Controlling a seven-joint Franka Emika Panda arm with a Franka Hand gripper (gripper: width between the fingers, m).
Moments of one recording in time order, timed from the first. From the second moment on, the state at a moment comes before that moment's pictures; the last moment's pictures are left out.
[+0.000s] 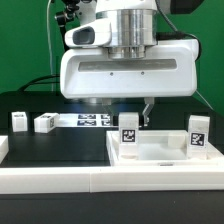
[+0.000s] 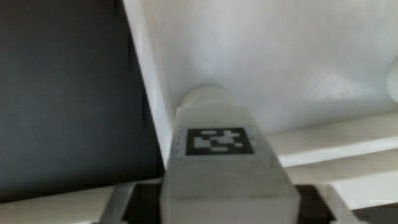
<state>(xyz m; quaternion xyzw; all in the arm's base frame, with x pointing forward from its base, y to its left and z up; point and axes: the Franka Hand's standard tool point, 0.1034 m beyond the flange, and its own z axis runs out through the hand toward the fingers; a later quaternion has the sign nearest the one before) 0.610 0.006 0.080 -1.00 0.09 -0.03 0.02</state>
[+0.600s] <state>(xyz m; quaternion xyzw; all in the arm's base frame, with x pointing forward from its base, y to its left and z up) 0.609 0.005 0.080 -0.96 0.29 -0.03 0.04</state>
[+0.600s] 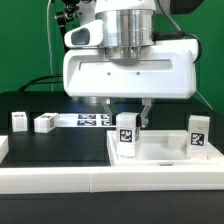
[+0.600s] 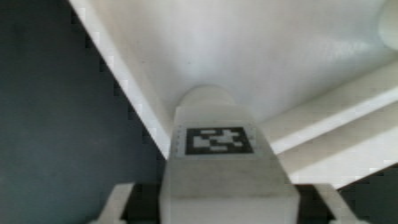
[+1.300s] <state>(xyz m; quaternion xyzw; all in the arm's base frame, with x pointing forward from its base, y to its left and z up) 0.610 0.011 0.078 -0.79 0.61 -0.02 0.06</state>
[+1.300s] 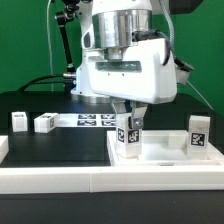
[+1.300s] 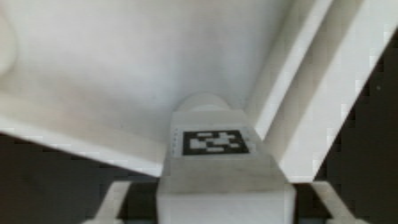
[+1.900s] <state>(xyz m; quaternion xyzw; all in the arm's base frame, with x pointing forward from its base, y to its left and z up) 0.610 0.011 0.079 -0.68 0.73 0.00 0.07</state>
